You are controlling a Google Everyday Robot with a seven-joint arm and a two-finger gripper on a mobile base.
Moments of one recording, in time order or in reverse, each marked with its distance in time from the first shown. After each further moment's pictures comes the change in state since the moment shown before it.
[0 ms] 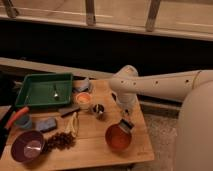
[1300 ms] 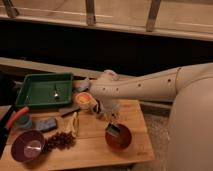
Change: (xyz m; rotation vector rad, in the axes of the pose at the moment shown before) arm 0.016 0.073 -0.013 0.006 -0.046 -0.170
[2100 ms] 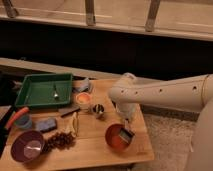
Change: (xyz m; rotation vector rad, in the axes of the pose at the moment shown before) arm 0.038 -0.050 0.013 -0.006 0.047 0.132
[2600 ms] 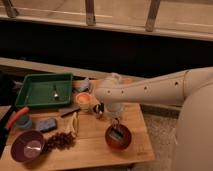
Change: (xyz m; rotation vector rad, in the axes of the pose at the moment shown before) arm -0.014 0.050 -0.008 0.005 -0.017 -0.103
